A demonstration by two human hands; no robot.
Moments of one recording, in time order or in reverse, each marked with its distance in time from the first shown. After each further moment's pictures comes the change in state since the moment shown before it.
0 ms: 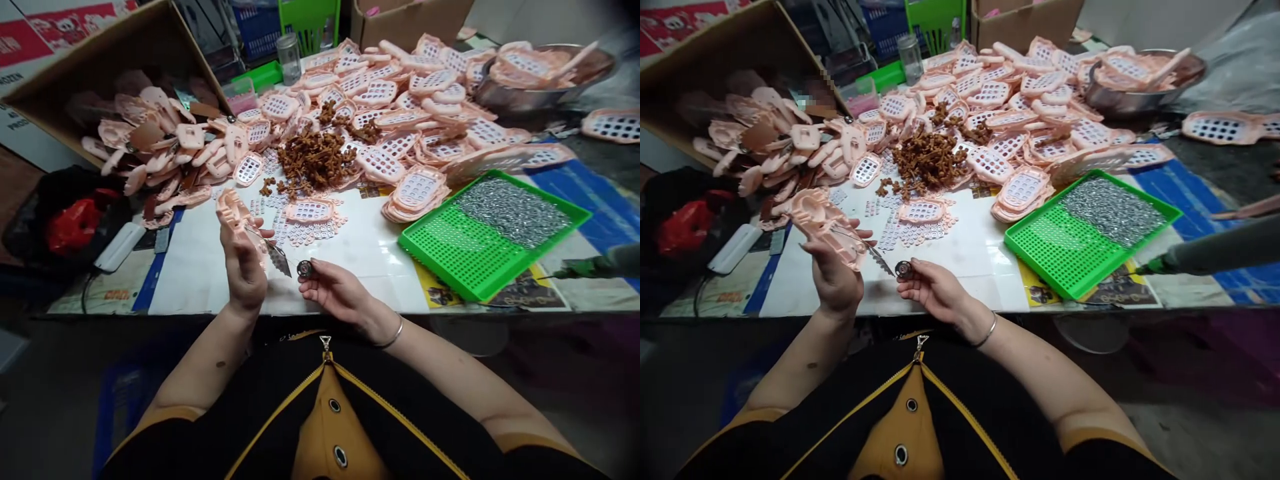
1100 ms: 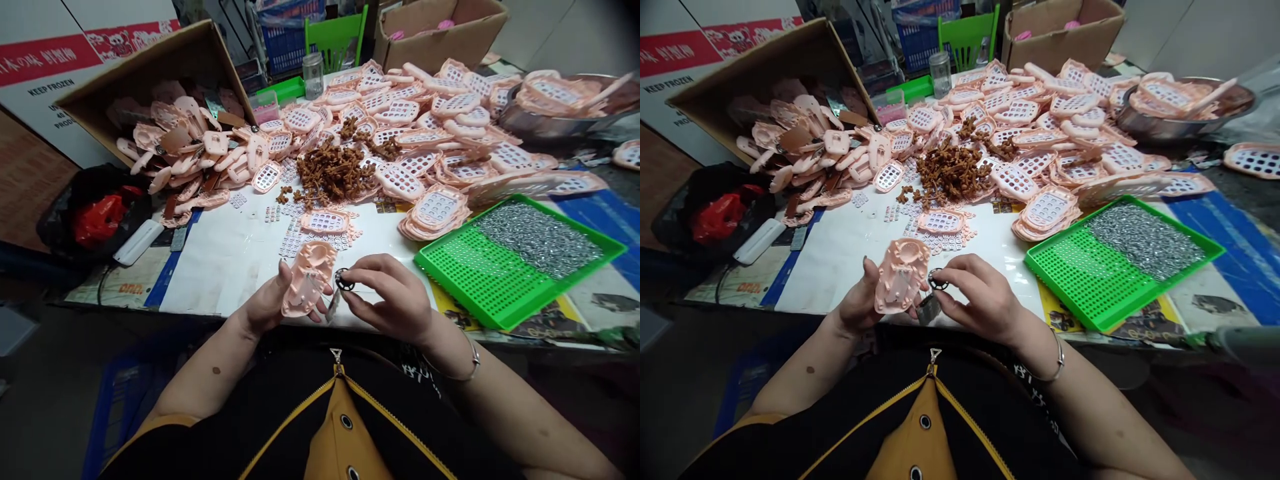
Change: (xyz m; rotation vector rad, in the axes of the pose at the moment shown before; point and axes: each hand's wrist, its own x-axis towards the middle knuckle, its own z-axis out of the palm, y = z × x) left_hand -0.018 0.012 -0.015 -0.501 -0.768 -0.827; right_hand -0.044 -0.052 -0.008 -1.722 -0.081 -1.405
